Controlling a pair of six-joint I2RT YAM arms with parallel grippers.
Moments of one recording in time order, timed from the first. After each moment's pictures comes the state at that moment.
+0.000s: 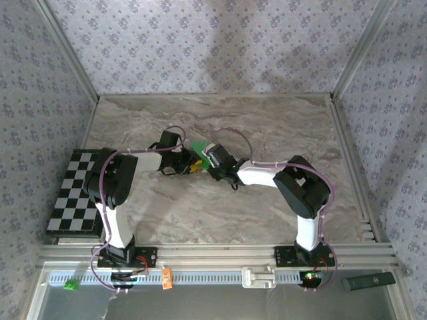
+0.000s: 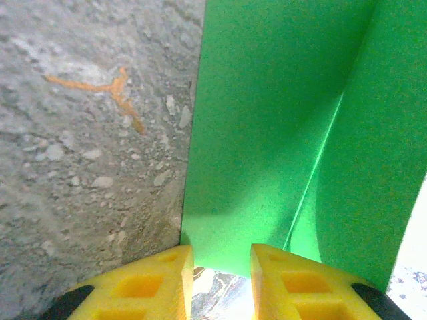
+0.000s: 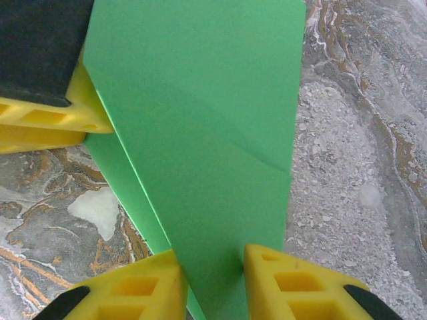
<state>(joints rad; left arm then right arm) -0.40 1.89 0.97 -0.01 0.55 -1.17 0.80 1.88 1.07 -0.07 0.25 0.01</state>
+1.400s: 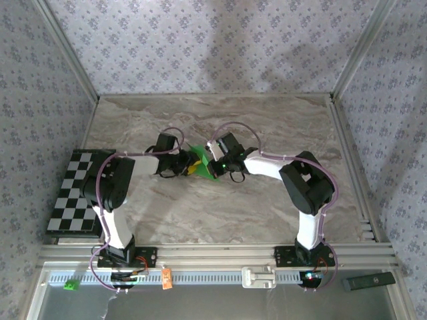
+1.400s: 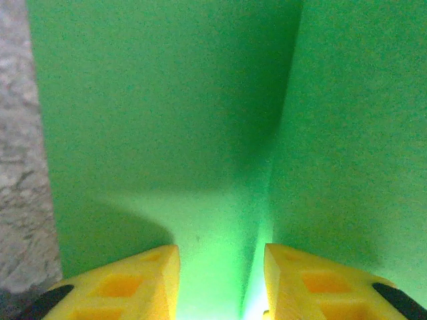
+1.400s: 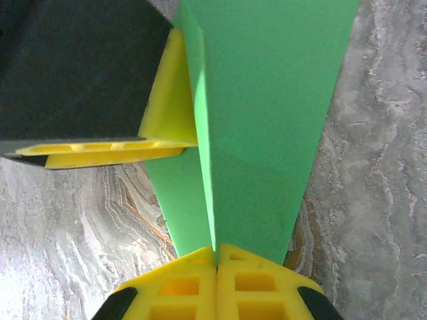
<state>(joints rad) -0.39 1.84 0.90 0.07 0.56 -1.14 0.68 1.88 1.14 -0.16 -0.28 0.14</state>
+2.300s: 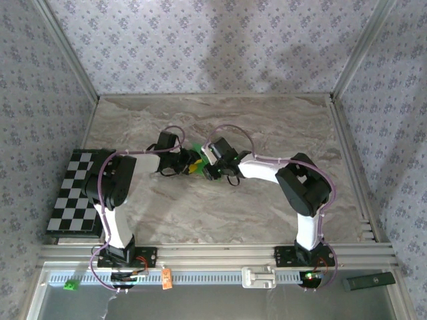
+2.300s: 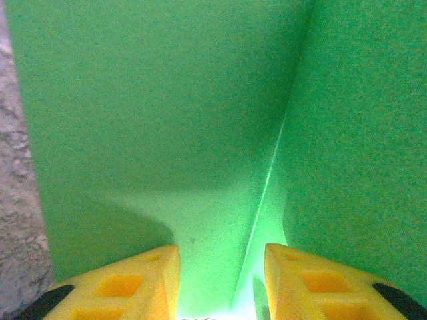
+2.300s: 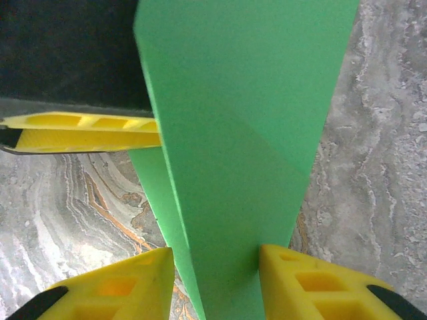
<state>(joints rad) -0.39 1.87 0.93 0.05 0.58 -1.14 0.75 1.89 1.15 -0.19 -0.07 0.08</state>
